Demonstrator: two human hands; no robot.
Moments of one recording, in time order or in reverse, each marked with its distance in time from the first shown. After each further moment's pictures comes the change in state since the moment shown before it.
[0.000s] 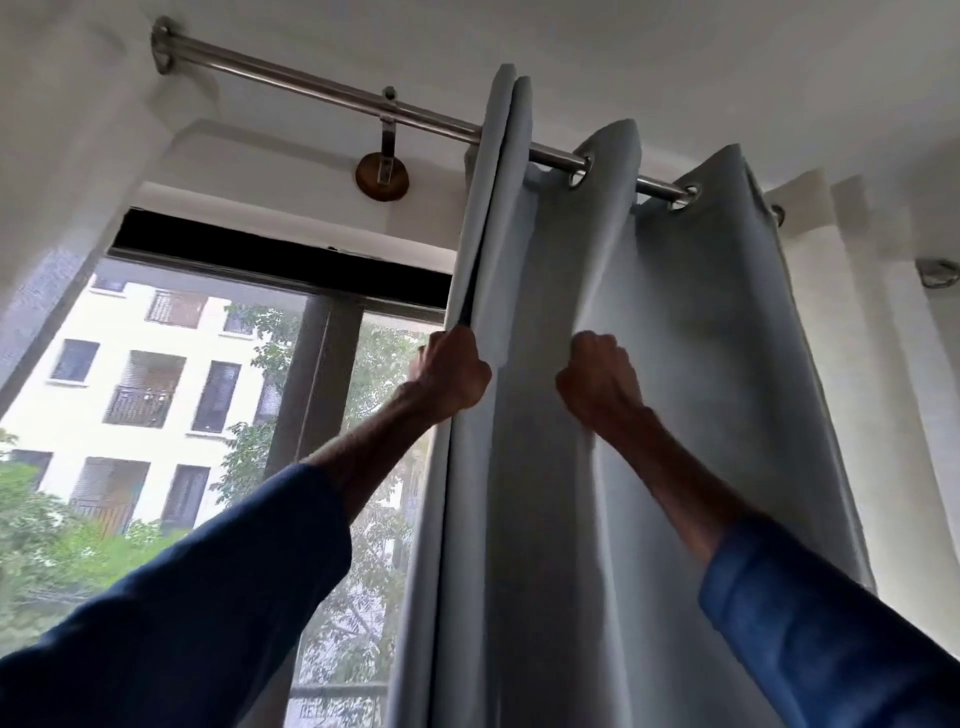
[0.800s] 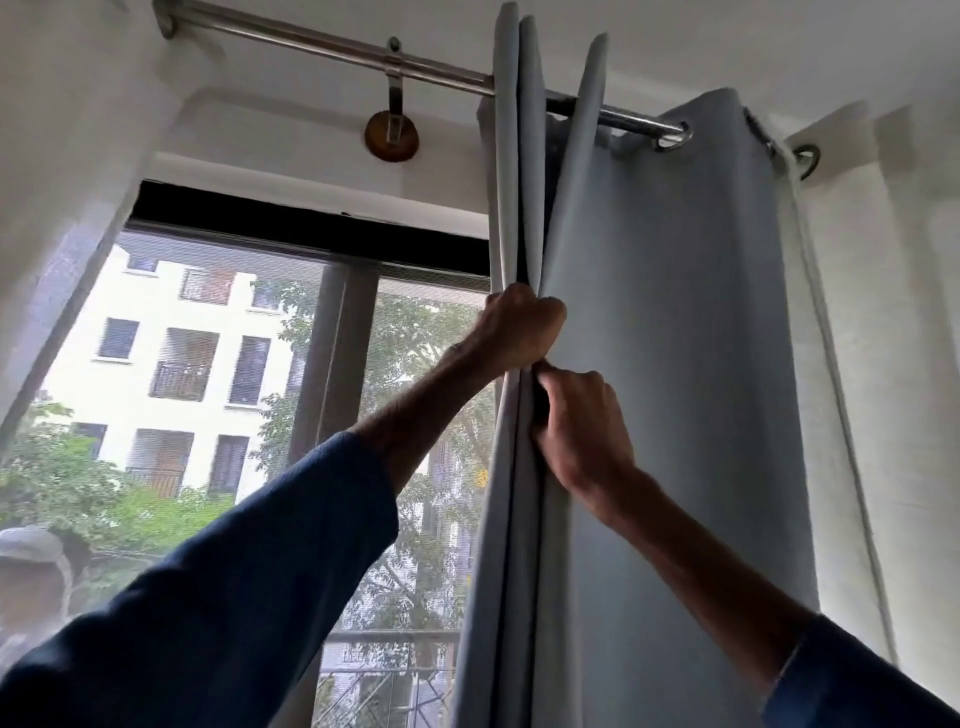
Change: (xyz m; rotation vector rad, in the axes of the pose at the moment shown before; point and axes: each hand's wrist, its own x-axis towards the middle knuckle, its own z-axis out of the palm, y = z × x) left_hand -0.024 0.053 0.000 -0.273 -0.123 -0.068; right_hand -0.100 -0.013 0.023 0.103 0.126 -0.309
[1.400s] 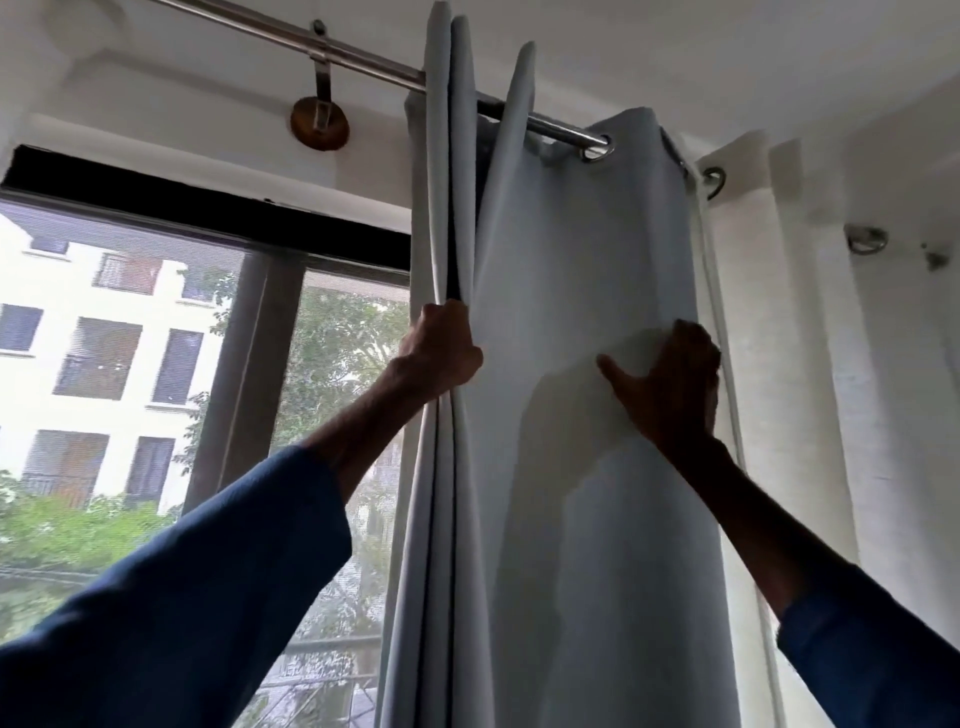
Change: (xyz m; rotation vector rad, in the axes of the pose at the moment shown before) left_hand 0.002 -0.013 0.031 0.282 0.055 0.110; right_hand 0.016 0.167 -0.045 -0.114 0.228 0.462
